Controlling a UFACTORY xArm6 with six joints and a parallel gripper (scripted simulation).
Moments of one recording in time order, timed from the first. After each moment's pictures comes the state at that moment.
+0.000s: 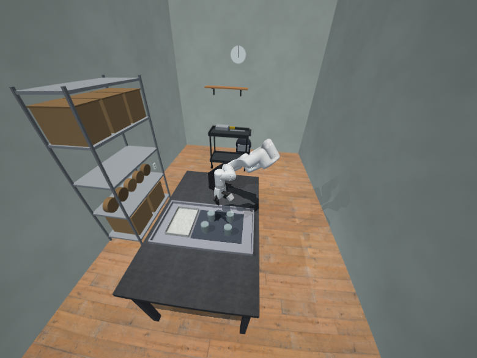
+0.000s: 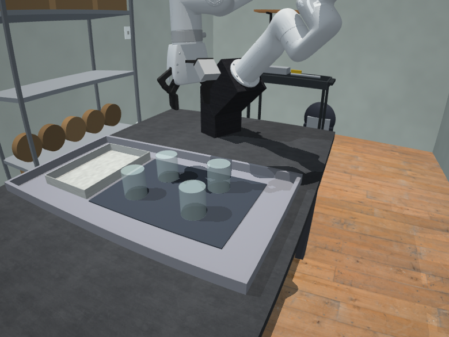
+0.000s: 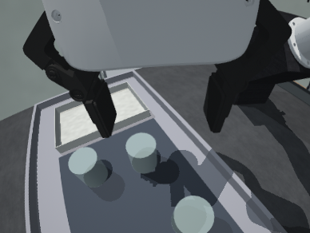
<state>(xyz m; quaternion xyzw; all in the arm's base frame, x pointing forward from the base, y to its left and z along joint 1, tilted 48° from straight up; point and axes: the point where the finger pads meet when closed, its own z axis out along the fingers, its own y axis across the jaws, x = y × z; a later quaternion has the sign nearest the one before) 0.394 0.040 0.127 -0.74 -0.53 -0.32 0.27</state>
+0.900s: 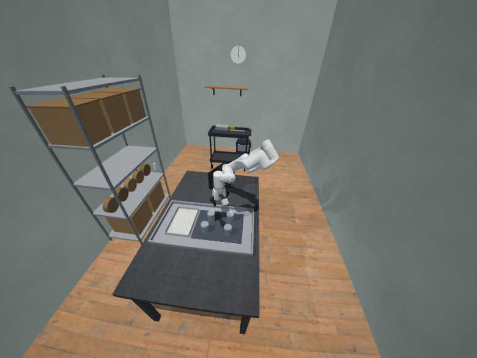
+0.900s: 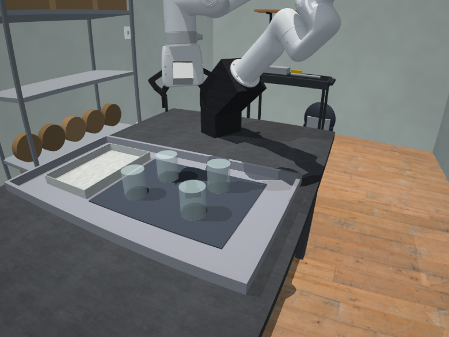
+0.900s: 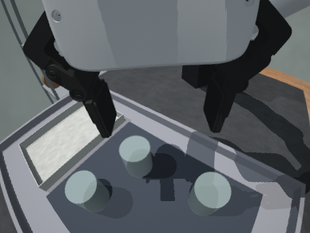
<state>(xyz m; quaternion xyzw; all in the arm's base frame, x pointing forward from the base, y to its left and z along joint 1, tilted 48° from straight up) 0.416 0.040 0.128 -0.83 -0.37 -0.26 0.33</state>
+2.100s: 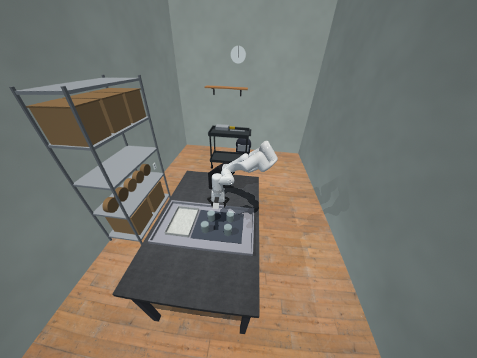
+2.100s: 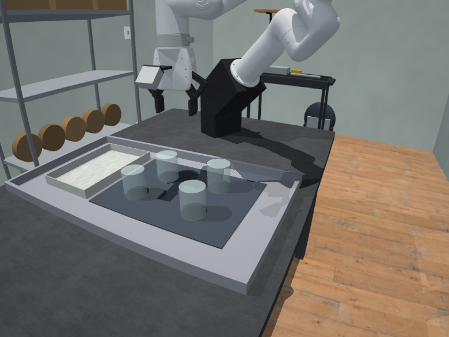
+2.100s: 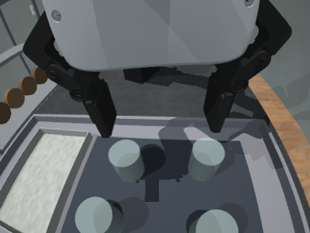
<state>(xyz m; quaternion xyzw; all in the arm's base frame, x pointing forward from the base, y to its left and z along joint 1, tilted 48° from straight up) 0.445 0.040 0.129 -0.90 -0.12 -0.17 0.38</state>
